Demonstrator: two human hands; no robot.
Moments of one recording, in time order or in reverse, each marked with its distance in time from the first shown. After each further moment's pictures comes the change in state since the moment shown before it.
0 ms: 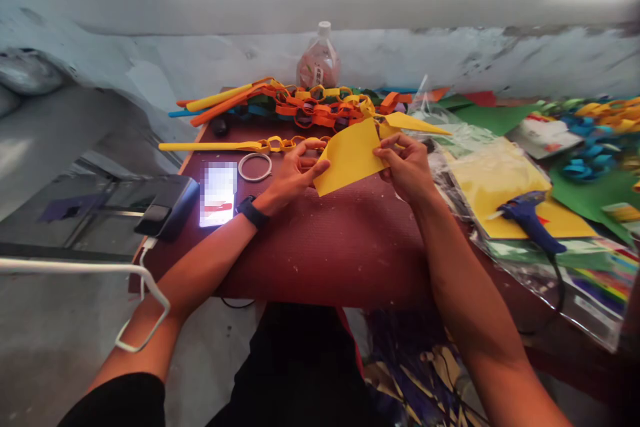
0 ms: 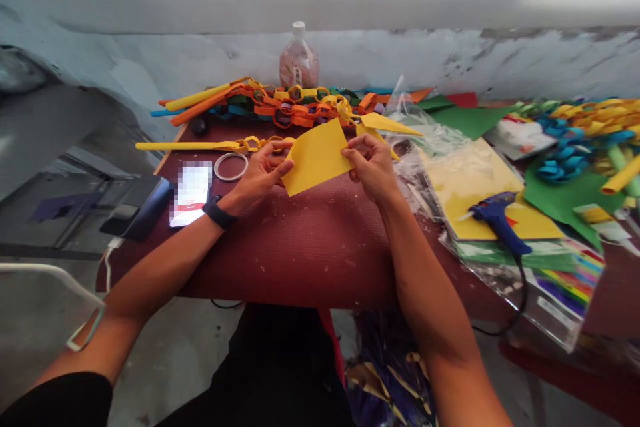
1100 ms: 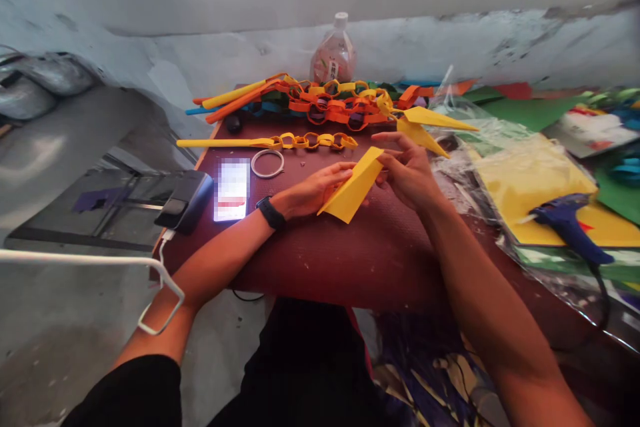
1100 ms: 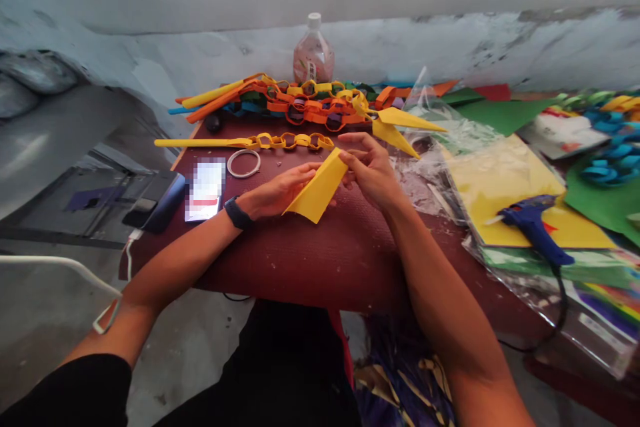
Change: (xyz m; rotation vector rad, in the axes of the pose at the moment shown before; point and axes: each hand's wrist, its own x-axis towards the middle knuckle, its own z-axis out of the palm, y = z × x) left_hand -0.012 -0.002 0.019 -0.476 -0.326 -0.377; right_hand -0.018 -0.007 0.021 0.097 -0.228 0.016
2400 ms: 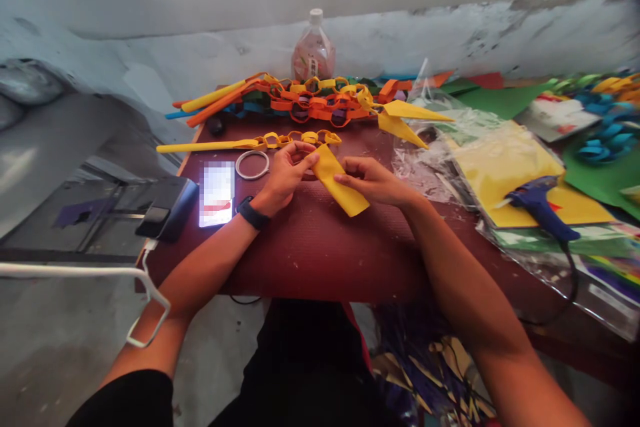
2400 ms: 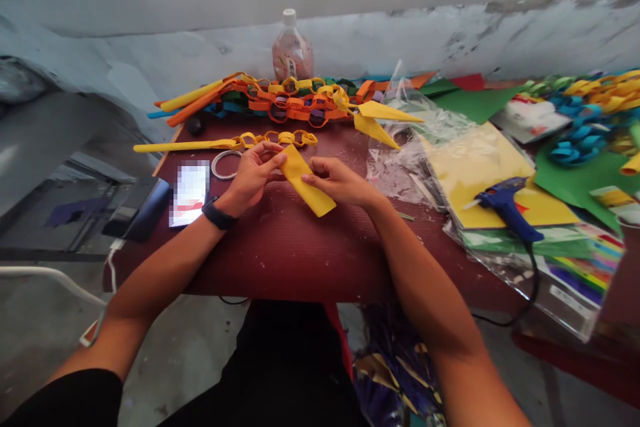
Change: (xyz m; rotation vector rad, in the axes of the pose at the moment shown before) left_hand 0.008 0.007 -0.011 0.263 0.536 0.434; right_hand 0.002 0.019 -0.001 -0.189 -0.488 -0.114
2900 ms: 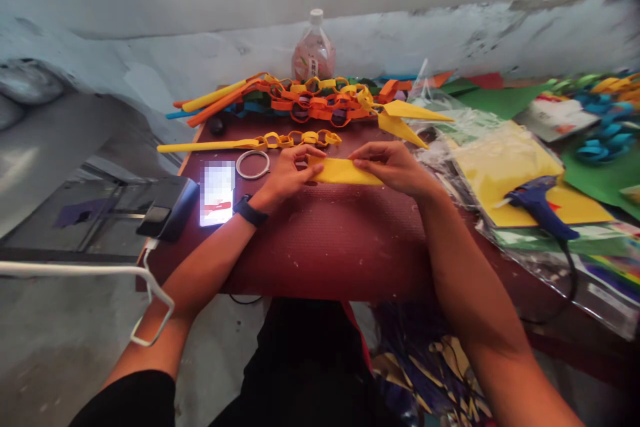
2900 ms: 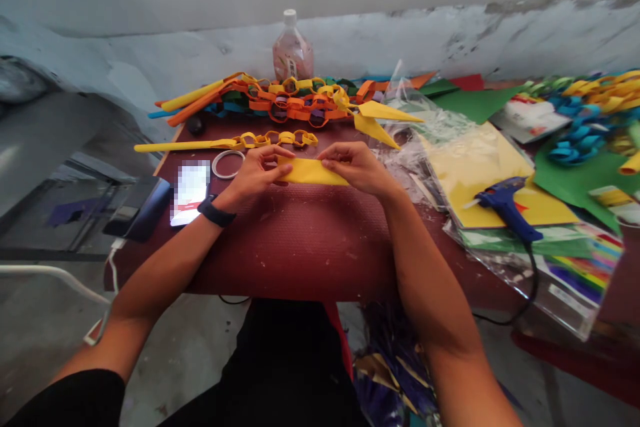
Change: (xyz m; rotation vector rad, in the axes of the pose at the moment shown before) left_hand 0.004 0.005 -0.015 0.326 -0.208 0.058; right_hand -0.008 -0.002 -0.034 -0.147 0.255 -0.005
